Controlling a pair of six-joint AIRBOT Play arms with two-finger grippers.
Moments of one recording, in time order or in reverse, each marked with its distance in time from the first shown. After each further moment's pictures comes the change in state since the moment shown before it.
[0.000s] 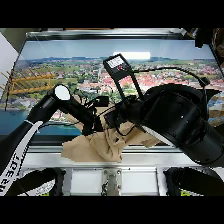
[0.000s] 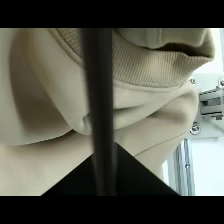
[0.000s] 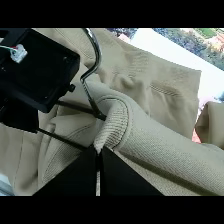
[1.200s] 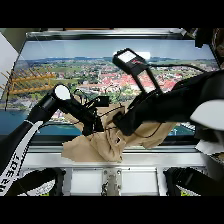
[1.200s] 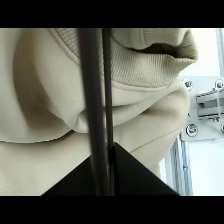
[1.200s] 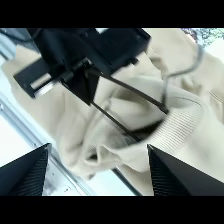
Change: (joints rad) left arm -0.001 -0.002 0.004 -0.004 -0.010 0.000; right arm -0.258 0.115 0.000 0.467 0.039 -0.403
